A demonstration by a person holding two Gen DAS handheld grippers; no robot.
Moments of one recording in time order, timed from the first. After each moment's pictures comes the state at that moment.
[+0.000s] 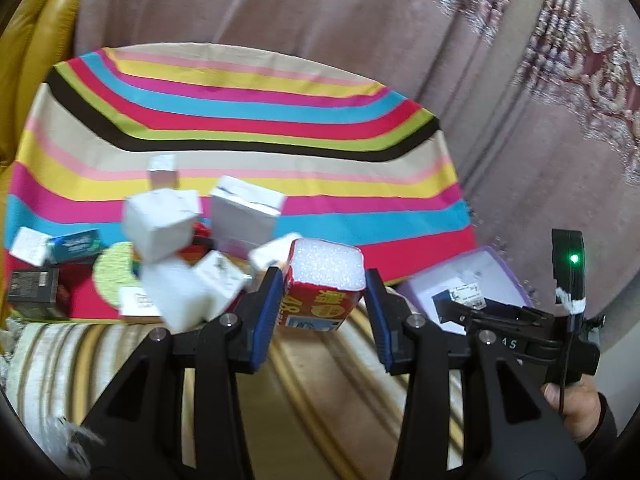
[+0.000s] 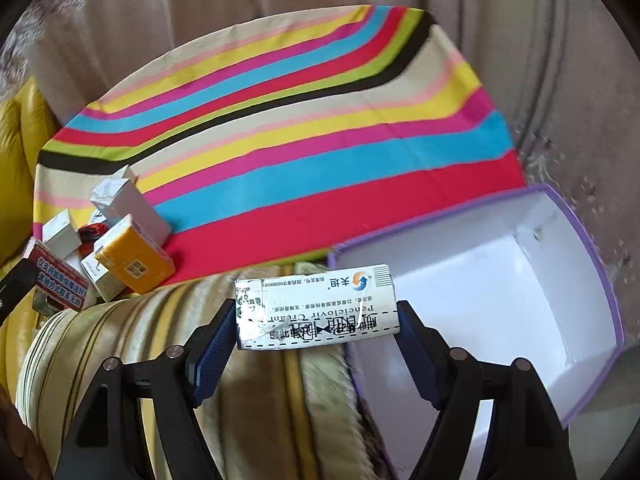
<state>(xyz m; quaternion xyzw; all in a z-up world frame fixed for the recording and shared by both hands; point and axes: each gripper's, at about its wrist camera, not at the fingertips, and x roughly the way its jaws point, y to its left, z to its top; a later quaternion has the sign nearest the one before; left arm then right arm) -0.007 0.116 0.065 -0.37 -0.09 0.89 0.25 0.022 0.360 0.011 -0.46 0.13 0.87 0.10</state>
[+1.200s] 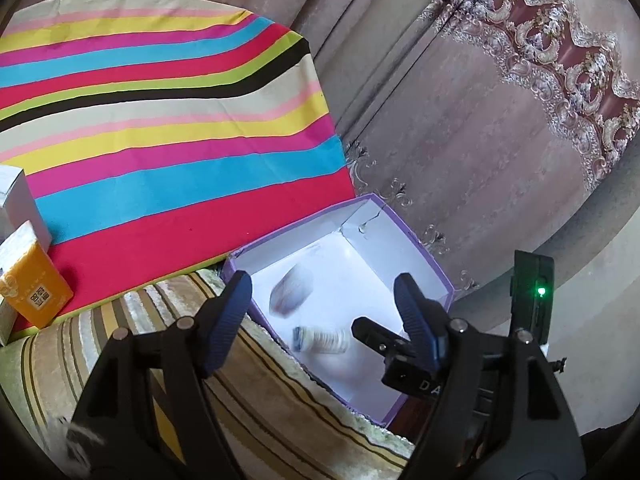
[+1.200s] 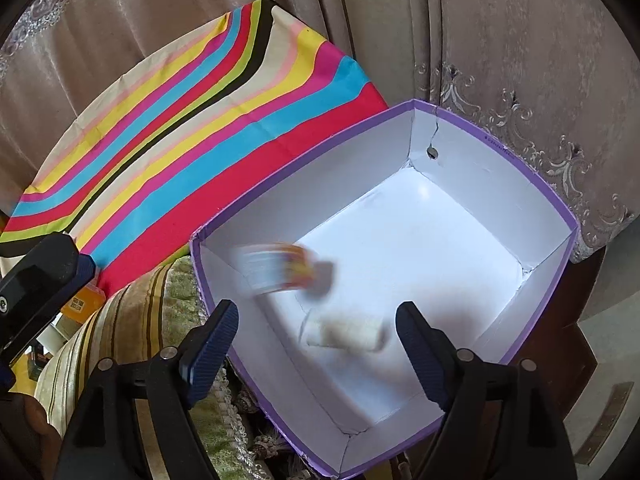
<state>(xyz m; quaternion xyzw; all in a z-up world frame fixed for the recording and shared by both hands) -0.012 0.259 0.049 -0.43 -0.09 0.79 0.43 0.095 0.435 0.000 -0.44 0.25 0.83 0.22</state>
